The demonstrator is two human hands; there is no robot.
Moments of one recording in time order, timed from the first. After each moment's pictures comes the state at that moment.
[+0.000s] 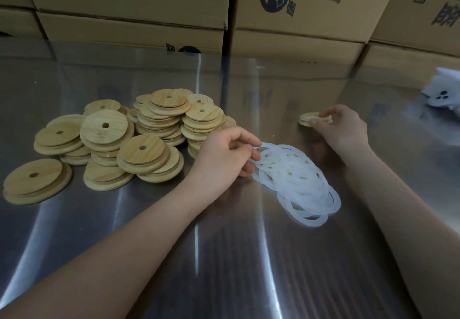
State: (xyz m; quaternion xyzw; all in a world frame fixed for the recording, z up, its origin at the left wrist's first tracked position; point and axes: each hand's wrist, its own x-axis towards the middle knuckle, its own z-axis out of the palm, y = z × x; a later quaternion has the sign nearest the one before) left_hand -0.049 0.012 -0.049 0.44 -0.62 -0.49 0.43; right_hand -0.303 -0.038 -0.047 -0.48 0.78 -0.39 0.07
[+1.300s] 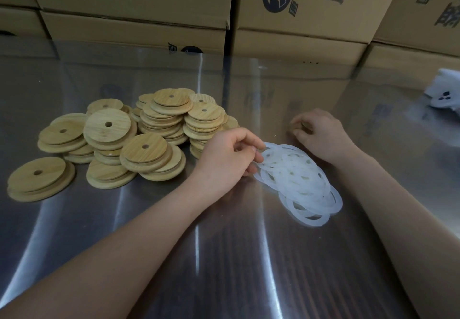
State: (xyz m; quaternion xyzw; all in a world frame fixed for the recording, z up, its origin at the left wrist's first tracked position) left_hand -0.049 0.013 -0.049 0.44 -0.65 -0.46 0.41; right_hand -0.283 -0.041 -0.050 -0.71 0.68 -0.19 -0.02
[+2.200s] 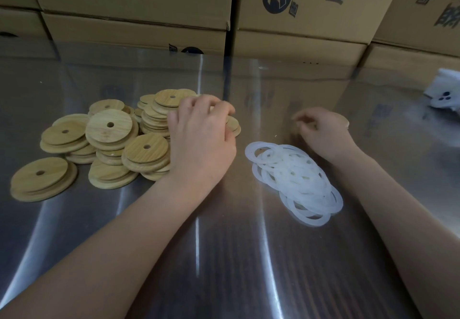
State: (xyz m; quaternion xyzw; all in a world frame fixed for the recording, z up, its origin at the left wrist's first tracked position) left_hand -0.031 0.005 -0.038 0.55 -0.74 0.05 0.39; right_hand -0.278 -0.035 -0.048 -0.69 0.65 -0.30 -0.02
